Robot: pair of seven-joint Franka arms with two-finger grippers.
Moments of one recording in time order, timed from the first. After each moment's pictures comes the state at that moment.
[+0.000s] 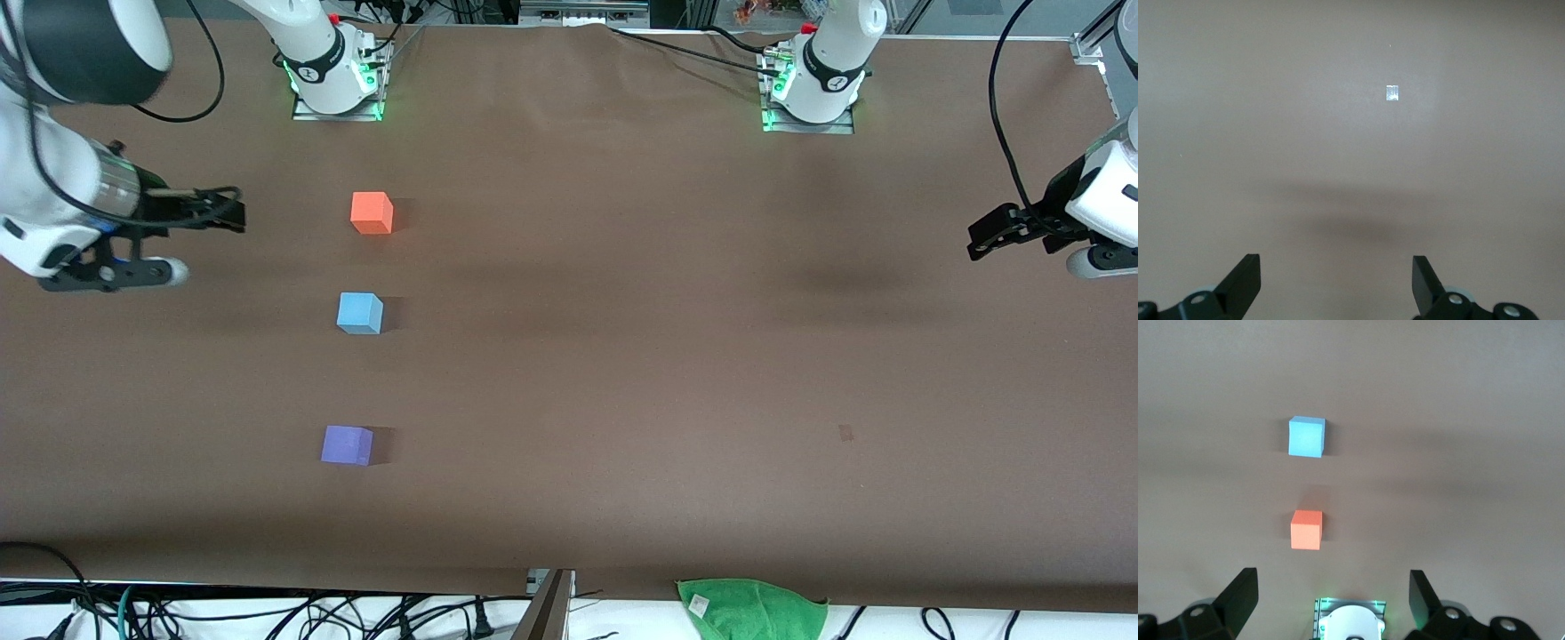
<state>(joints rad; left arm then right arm) 0.10 0.00 -0.07 -1.73 0.05 1.72 -0.10 0.26 0.21 -0.16 -1.38 0.00 1.32 0.04</state>
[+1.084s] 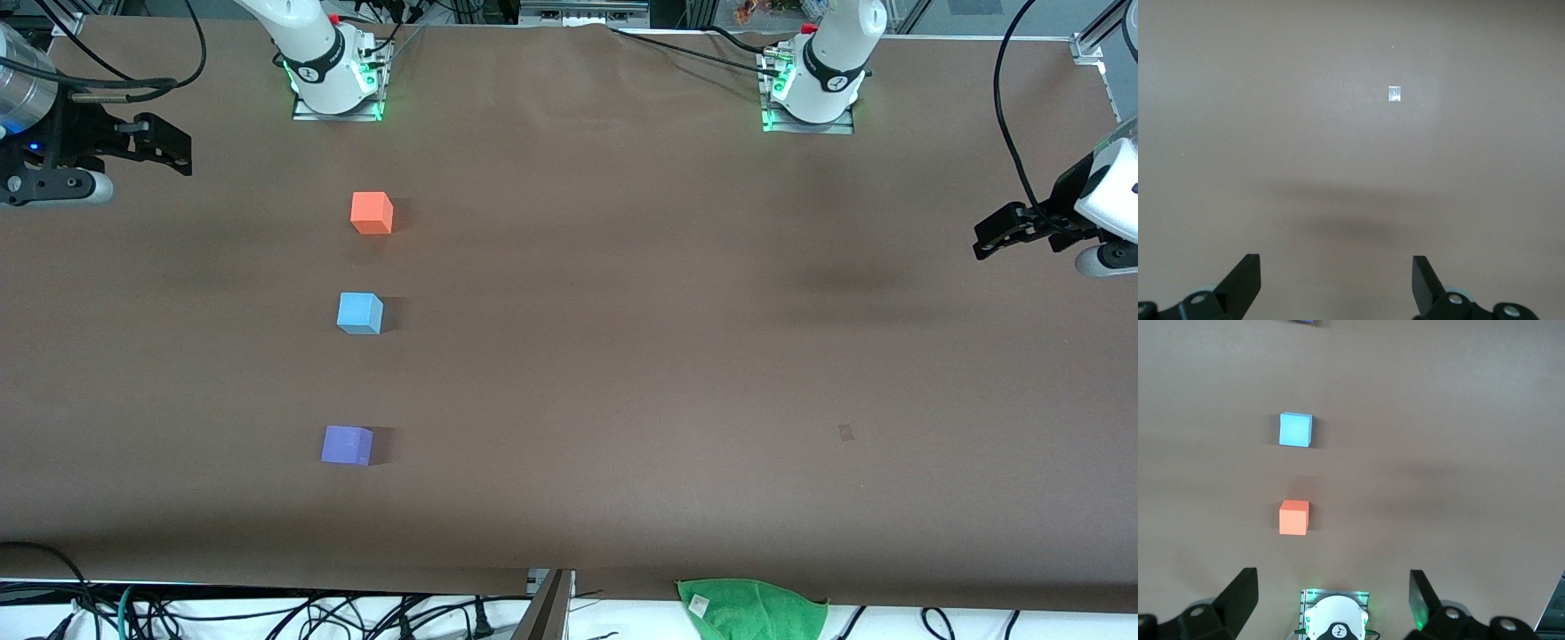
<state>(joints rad) 0.10 0.00 -0.07 -1.72 0.05 1.71 -0.10 0.12 0.09 0.01 -1.38 -0.07 1.27 0.03</state>
